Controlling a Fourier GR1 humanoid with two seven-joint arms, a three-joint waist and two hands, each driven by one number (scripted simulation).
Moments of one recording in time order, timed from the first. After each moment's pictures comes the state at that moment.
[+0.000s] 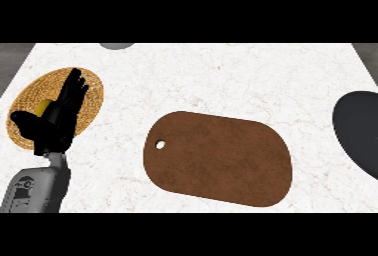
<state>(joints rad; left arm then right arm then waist) -0.25 0.19 0.10 -1.48 0.01 0.06 0.09 -0.38 -0.44 -0.51 -1.28 1.04 -0.29 0.49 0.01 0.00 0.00</state>
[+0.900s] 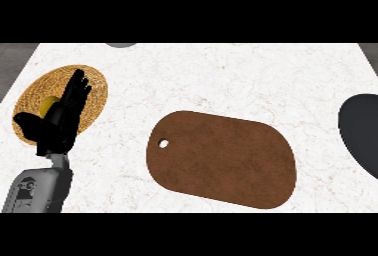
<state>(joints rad) -0.24 0.18 0.09 -1.48 0.00 0.05 0.09 -0.53 -0.63 -0.79 -0.46 0.68 -0.34 -0.05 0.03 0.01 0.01</state>
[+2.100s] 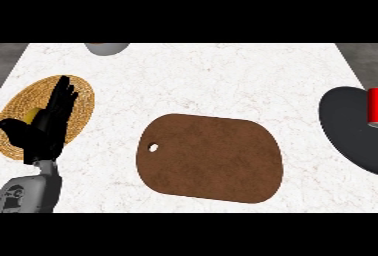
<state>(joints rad) -0.19 0.20 0.14 -1.49 0.00 0.06 0.09 -0.26 -0.44 -1.01 -0.81 0.20 -0.02 -0.45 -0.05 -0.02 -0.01</state>
